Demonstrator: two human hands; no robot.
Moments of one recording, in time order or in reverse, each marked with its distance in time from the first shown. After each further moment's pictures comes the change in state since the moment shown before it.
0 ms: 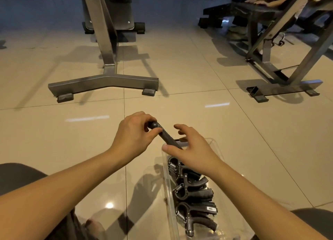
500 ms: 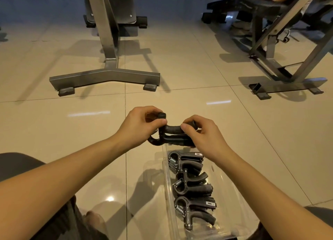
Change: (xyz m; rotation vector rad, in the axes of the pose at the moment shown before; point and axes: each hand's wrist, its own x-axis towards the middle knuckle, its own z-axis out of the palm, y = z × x) left_hand 0.005 0.010 0.000 -0.447 -0.214 -0.268; right_hand 0.007 0.009 -0.021 0.166 0.142 -0.028
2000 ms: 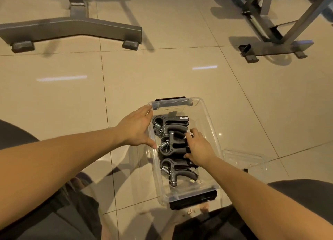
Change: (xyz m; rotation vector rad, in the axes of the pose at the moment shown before) left_hand -0.015 -0.101 0.076 0.811 -0.584 0.147; right_hand -0.056 0.205 0.035 -0.974 -0.358 0.113
